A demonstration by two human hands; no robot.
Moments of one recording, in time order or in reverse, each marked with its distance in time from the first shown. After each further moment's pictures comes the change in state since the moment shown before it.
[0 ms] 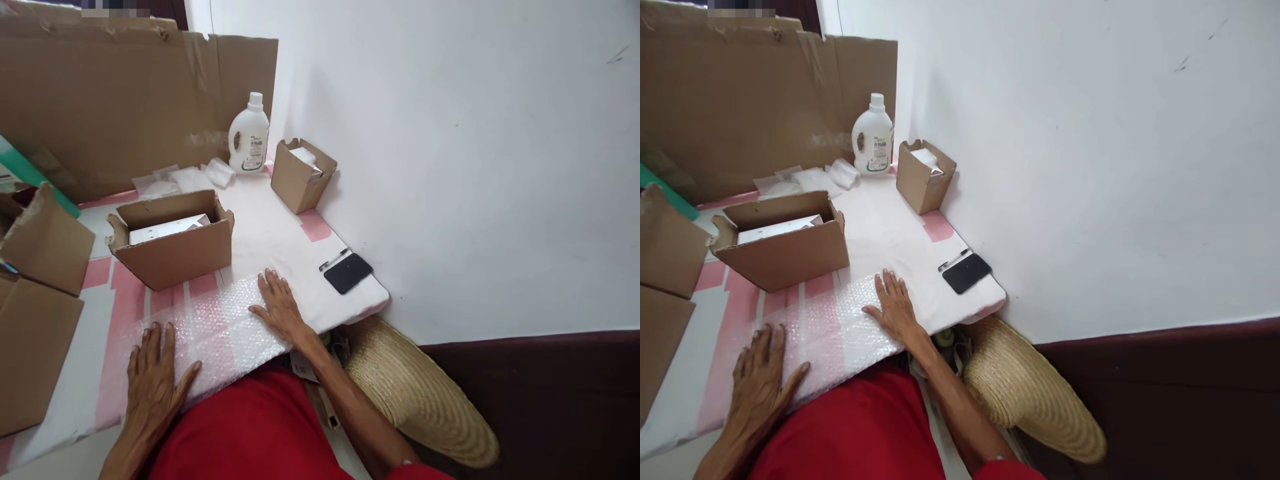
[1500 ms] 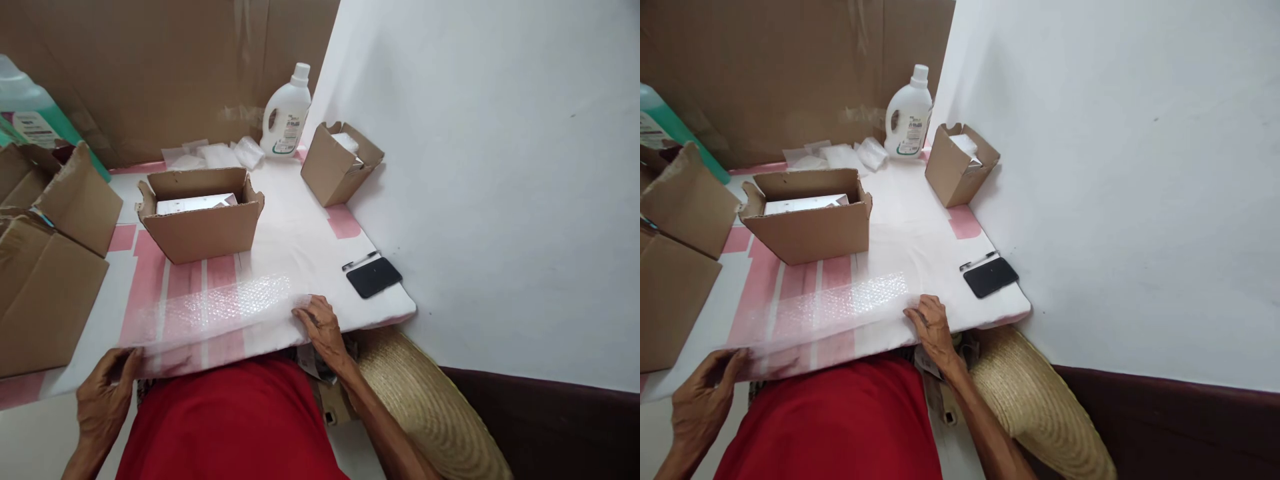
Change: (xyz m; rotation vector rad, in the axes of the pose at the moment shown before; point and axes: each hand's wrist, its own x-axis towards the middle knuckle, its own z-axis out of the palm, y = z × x) left_hand -0.042 -0.046 -0.043 -0.416 0.109 -0.709; right_hand -0.052 0.014 -0.014 0.399 0.239 0.014
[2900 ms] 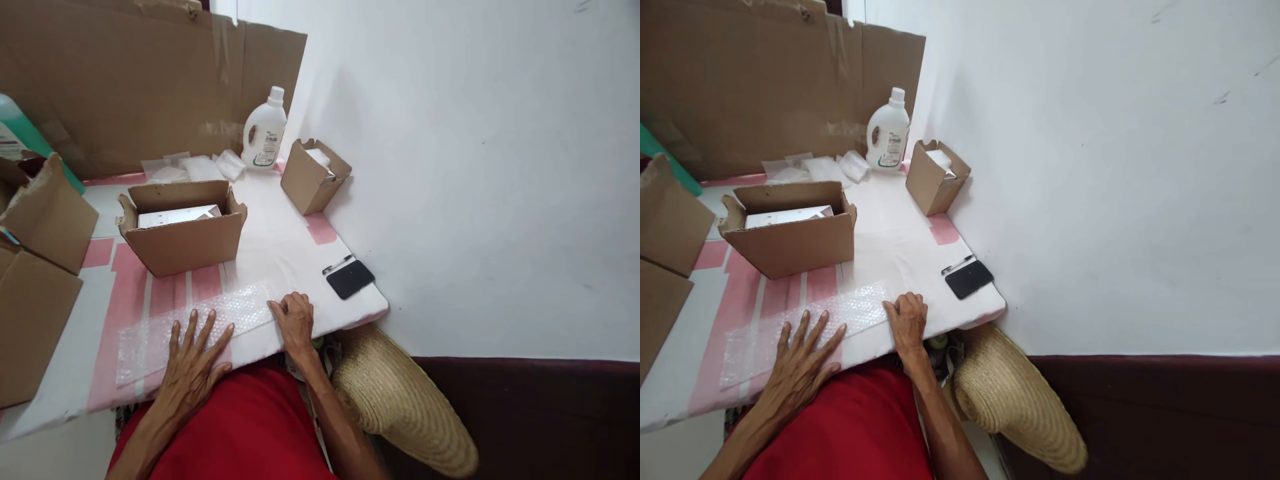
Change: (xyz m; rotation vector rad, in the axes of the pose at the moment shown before) left_hand -0.018 0.066 0.099 0.371 -0.256 1.025; right_hand 0.019 -0.012 0.032 -0.424 0.199 0.165
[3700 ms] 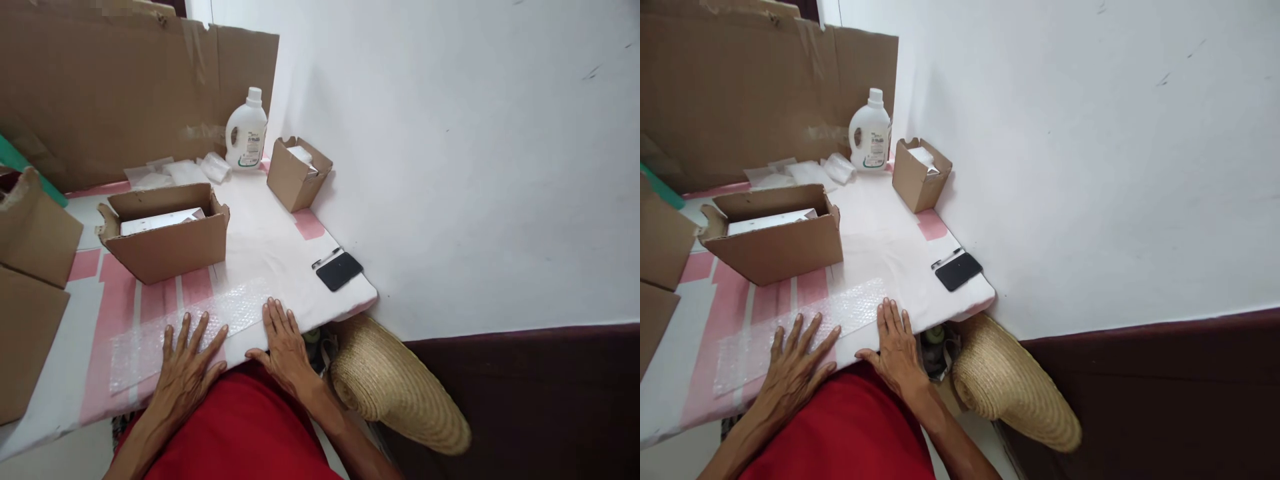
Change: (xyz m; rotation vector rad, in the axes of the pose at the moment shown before) left_hand 0.001 -0.003 -0.002 -0.015 -0.004 0.015; right_hand -0.060 -0.003 -0.027 -0.190 -0.306 -0.326
